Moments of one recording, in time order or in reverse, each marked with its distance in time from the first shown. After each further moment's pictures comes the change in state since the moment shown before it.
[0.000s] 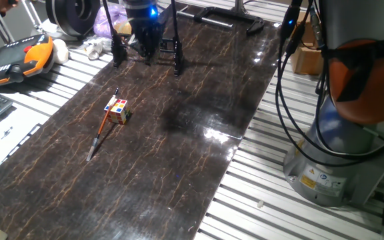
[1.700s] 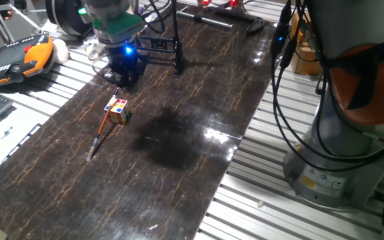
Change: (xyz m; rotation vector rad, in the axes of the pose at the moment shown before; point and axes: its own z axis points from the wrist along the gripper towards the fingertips) arm -0.011 0.072 0.047 0.048 -0.018 0.206
